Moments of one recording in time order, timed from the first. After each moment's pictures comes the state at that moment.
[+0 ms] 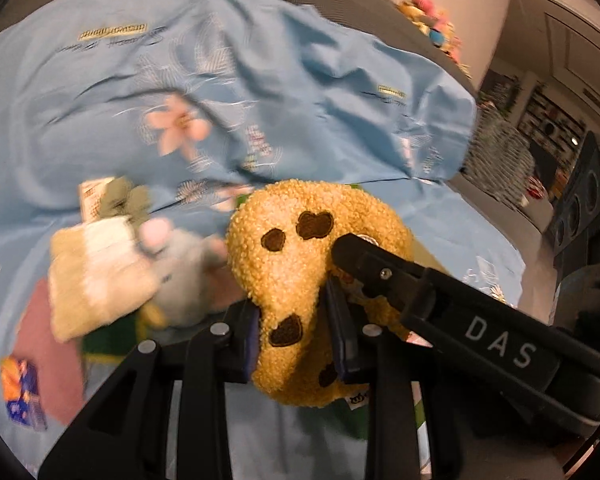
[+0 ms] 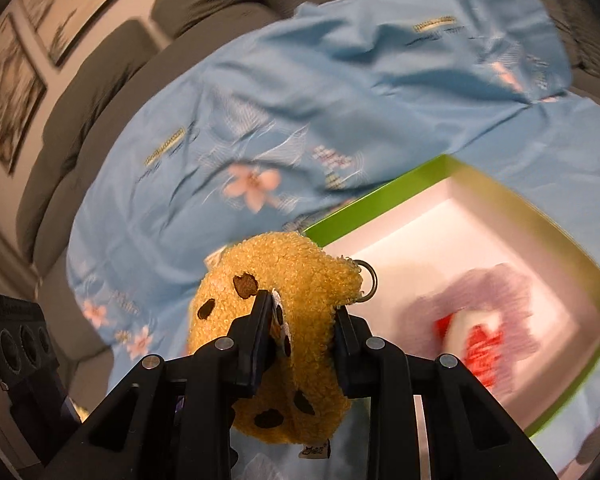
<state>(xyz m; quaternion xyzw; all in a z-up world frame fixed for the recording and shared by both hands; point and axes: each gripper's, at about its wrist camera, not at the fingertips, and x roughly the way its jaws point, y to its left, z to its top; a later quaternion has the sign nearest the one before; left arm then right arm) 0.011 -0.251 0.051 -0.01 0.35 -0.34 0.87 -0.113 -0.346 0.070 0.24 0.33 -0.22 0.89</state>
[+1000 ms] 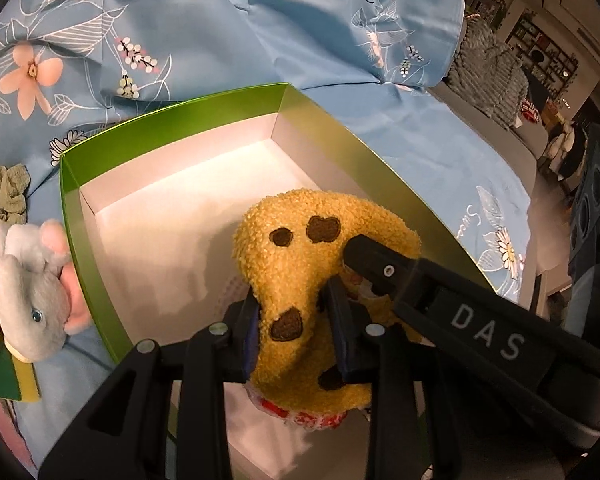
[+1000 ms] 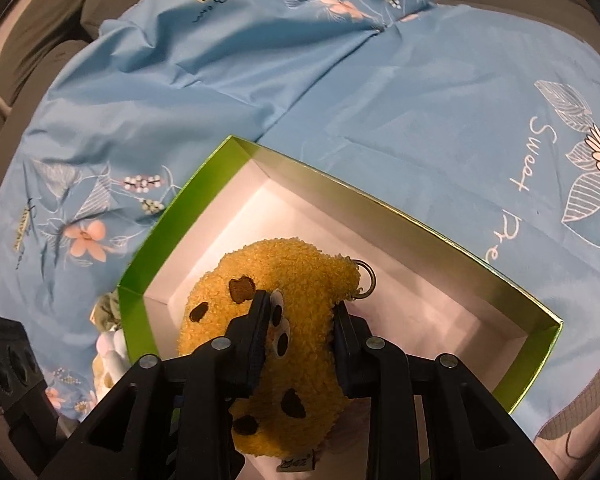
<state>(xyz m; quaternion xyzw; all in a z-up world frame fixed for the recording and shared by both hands) 0.038 -0.378 -0.003 0.08 0.47 -0.38 0.79 -0.161 -0.470 0.024 0.34 0.37 -0.38 0.77</state>
